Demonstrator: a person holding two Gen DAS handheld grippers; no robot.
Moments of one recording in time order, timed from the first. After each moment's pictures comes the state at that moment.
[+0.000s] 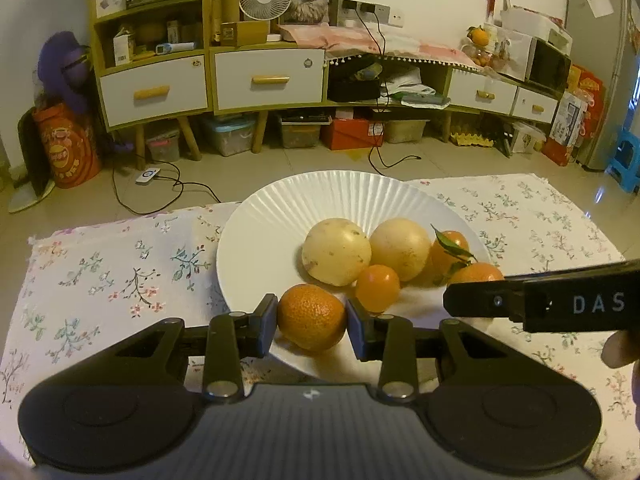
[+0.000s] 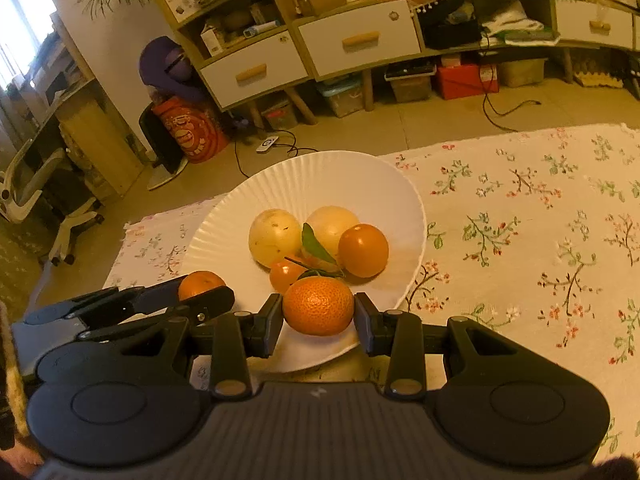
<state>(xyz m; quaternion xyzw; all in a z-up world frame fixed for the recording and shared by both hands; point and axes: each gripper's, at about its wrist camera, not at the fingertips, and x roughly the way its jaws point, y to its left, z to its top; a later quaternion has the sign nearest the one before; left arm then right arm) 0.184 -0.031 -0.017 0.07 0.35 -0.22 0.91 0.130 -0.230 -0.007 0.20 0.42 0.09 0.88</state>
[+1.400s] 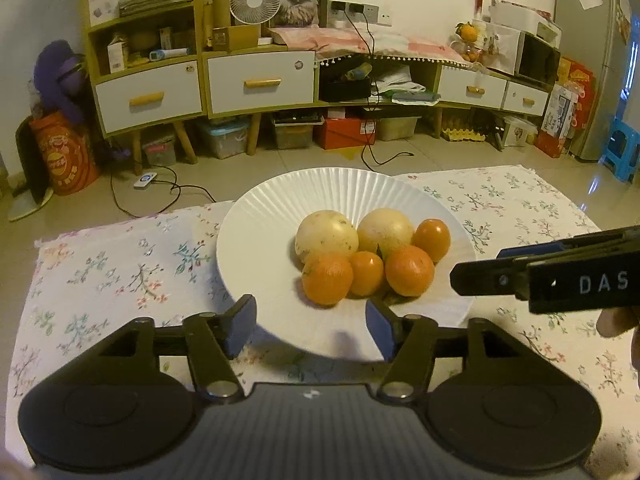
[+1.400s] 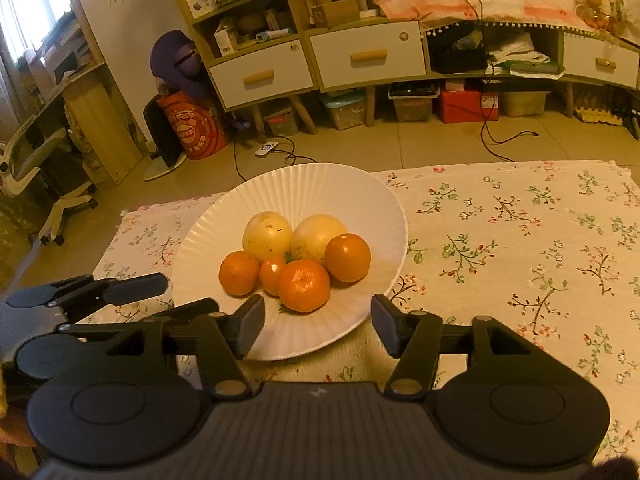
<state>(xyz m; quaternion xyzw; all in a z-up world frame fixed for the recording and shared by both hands) 0.168 -0.025 -0.007 0.08 0.35 -0.22 0.91 0.118 -0.236 0.003 0.15 0.41 0.09 0.90</state>
